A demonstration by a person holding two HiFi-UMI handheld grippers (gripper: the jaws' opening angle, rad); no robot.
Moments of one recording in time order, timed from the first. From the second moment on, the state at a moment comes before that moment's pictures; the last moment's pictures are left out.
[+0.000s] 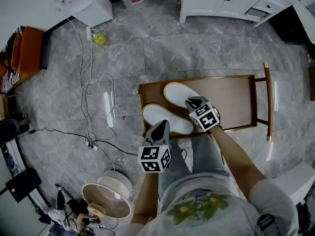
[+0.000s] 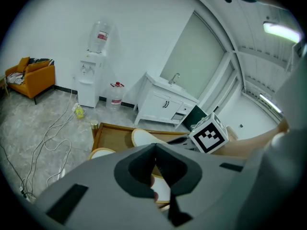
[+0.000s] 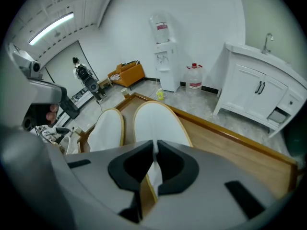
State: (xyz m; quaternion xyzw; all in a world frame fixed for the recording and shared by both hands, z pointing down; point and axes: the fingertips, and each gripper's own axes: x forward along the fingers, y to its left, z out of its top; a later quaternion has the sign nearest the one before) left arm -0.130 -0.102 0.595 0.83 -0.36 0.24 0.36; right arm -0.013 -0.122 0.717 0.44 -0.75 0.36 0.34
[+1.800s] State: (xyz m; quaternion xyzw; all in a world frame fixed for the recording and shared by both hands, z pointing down) left arm -0.097 -0.079 0.629 0.85 -0.26 0.30 0.35; right arm 0.074 -0.073 0.713 0.67 -0.54 0.50 0.12
